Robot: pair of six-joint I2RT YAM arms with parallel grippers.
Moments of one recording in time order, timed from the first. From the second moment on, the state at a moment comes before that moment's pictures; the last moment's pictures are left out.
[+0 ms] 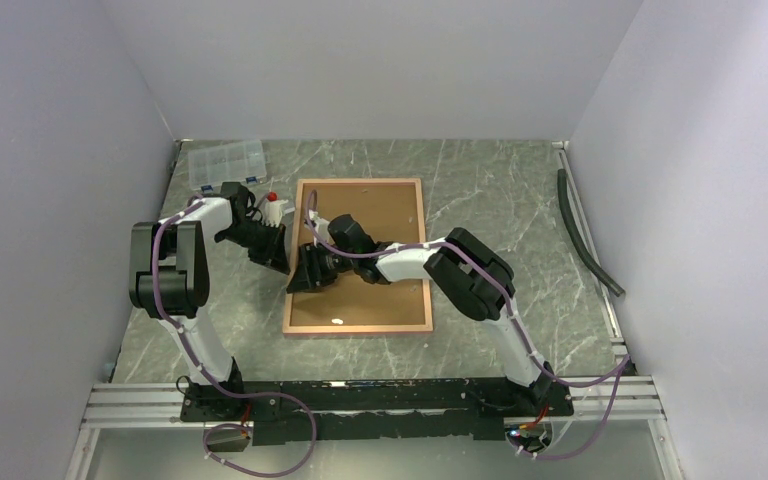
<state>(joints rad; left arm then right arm) 0.02 1.85 1.16 -0.78 0.66 0.43 0.90 2.21 1.35 0.36 -0.59 0.67</state>
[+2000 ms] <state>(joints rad) 0.07 1.86 1.28 -0.86 0.68 0.45 0.85 1.90 1.16 0.34 -0.49 0.60</state>
